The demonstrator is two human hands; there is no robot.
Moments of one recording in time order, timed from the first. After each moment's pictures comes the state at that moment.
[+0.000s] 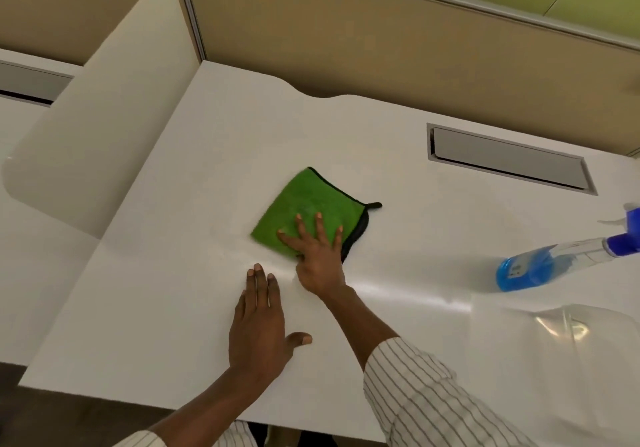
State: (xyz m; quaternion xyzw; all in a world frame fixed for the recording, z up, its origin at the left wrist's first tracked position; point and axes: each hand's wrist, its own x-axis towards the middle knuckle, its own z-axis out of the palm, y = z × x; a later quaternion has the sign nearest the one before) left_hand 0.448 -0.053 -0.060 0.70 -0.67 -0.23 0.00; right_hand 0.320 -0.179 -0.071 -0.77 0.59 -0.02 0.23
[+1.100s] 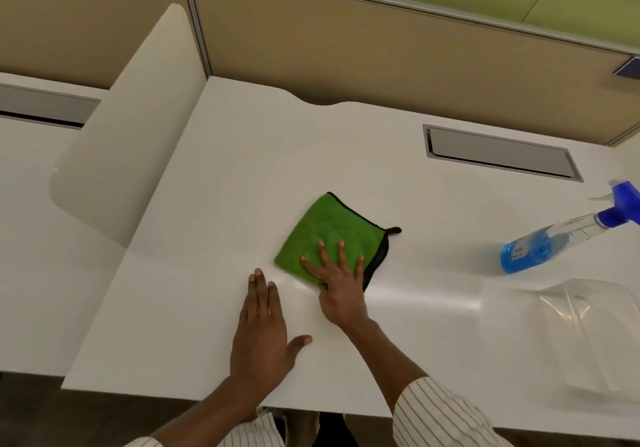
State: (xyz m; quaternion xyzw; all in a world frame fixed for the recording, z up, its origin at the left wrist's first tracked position) left_hand 0.502 -0.023 -0.070 0.66 -0.72 -0.20 0.03; right_hand 0.327 -0.103 -0.072 -0.73 0.65 -0.03 0.22
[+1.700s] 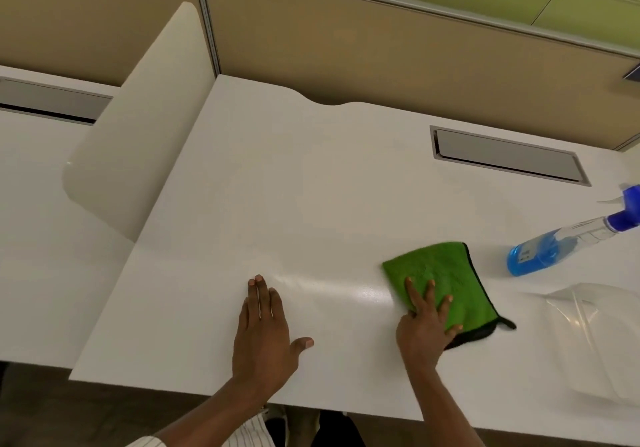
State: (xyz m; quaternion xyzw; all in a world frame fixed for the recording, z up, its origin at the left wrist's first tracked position) left_hand 0.506 -0.016 -0.068 0.68 -0.70 -0.20 -0.02; right_hand 0.242 -0.033 -0.058 -0.43 0.88 -0.09 0.16
